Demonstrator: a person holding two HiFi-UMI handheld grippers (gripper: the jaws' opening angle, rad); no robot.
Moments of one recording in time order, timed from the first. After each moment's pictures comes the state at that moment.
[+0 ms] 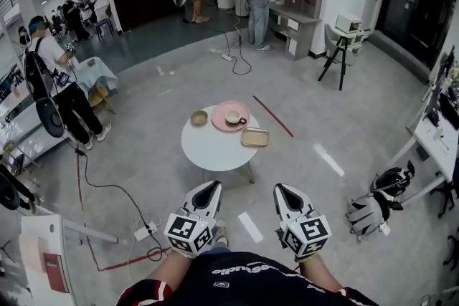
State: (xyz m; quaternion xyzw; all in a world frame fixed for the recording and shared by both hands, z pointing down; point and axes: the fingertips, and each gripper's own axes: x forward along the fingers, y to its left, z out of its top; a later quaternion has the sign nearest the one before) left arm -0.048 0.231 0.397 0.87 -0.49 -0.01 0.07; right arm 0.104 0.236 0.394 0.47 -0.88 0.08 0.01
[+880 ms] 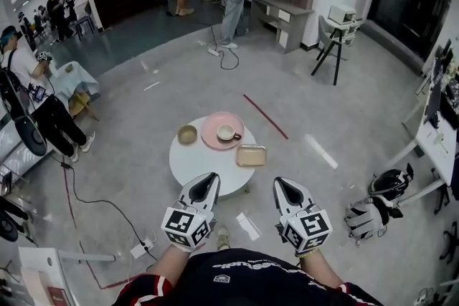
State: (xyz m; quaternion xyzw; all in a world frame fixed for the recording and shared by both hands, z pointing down) left arm -0.074 0.003 0.408 0.88 -0.47 -0.01 0.09; right arm 0.080 0.021 0.402 0.49 -0.87 0.08 0.02
